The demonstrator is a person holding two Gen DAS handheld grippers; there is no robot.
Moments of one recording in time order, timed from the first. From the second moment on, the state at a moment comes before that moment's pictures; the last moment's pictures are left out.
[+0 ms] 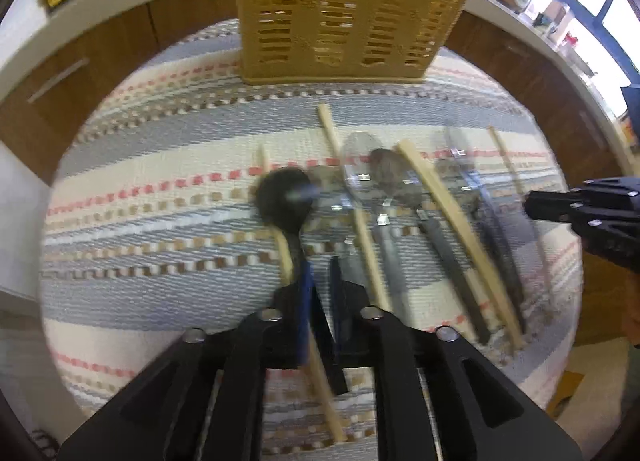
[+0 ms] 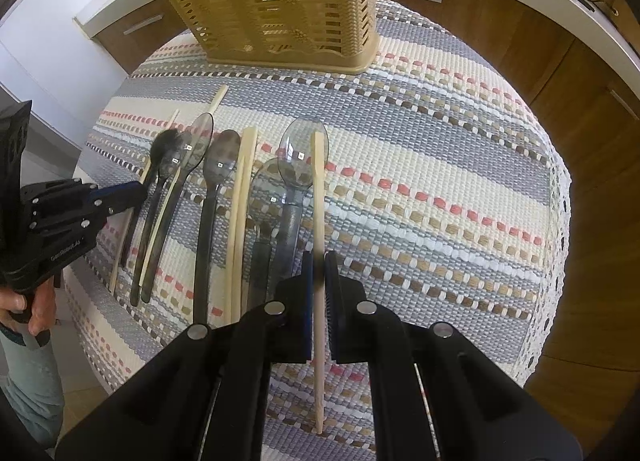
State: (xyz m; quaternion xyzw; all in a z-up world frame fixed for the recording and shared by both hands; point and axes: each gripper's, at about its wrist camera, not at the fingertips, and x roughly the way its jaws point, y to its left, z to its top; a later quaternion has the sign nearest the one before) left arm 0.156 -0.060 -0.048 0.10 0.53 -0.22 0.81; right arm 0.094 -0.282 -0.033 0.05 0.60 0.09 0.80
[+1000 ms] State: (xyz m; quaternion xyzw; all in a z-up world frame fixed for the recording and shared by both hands) left arm 0.161 -0.036 -0.022 0.07 0.49 -0.21 0.84; right arm 0.087 -0.282 -0.026 0.05 0.57 0.12 0.81
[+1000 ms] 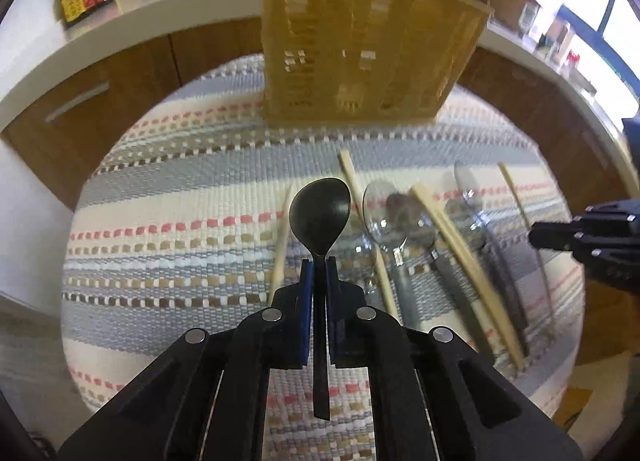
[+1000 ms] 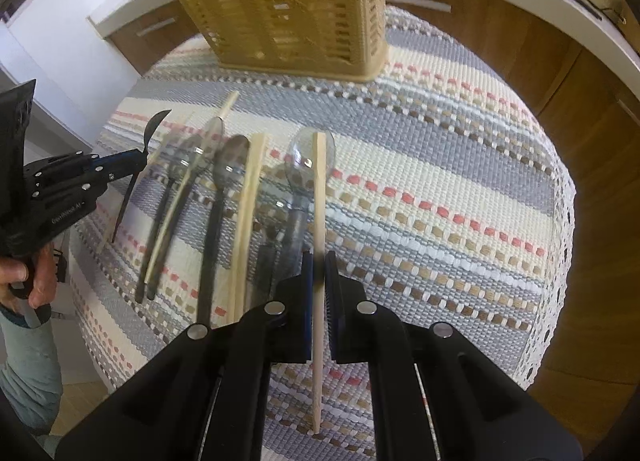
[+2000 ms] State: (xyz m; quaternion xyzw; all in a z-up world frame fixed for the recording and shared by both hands) left arm 0.155 -0.009 0.072 -0.04 0.33 -0.29 0.90; right arm 0.111 -0.233 -0.010 0.03 0.55 0.19 0.82
